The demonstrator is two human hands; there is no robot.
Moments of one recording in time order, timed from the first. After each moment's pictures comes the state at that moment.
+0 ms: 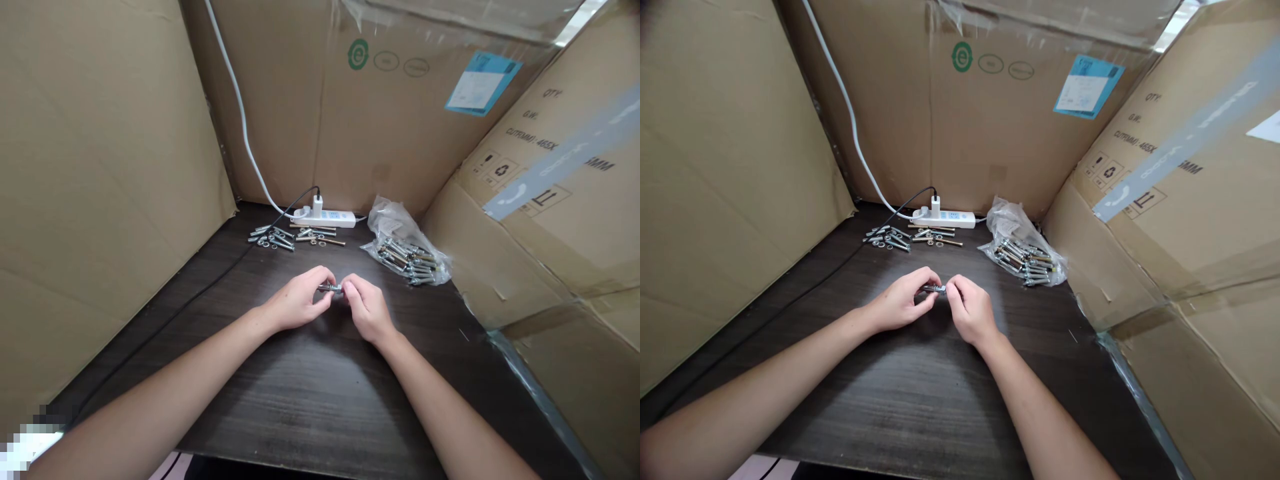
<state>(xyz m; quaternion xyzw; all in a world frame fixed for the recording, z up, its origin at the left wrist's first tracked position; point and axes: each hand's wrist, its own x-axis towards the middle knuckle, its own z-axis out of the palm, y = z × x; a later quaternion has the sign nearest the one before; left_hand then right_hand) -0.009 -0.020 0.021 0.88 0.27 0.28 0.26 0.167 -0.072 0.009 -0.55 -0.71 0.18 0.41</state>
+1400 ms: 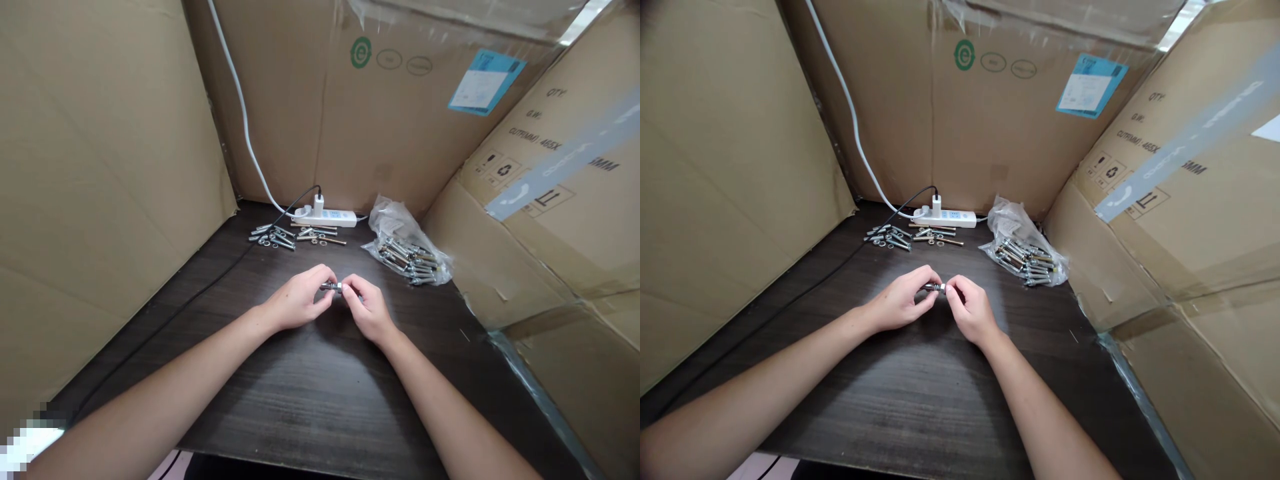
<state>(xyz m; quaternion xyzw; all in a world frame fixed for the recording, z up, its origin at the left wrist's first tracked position) -0.011 -0.021 0.025 0.89 0.26 0.28 0.24 0.169 -0.070 0.008 -0.52 -0.70 0.22 0.43</state>
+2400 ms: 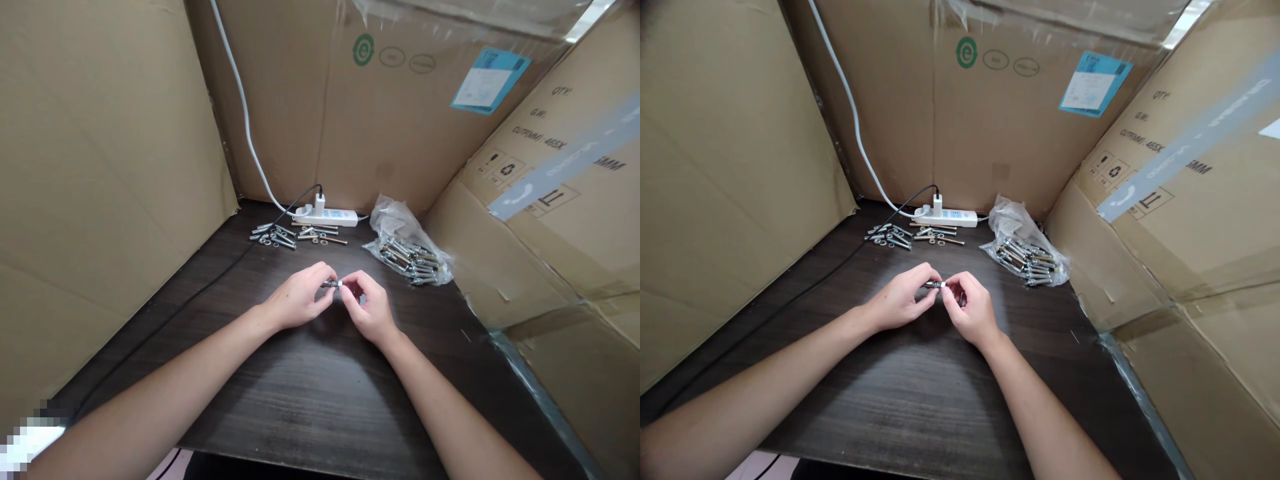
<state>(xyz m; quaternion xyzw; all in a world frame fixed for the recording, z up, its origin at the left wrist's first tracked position) -0.011 -0.020 0.027 0.90 0.26 0.29 0.21 0.164 -0.073 0.009 -0.52 -0.70 0.17 0.46</state>
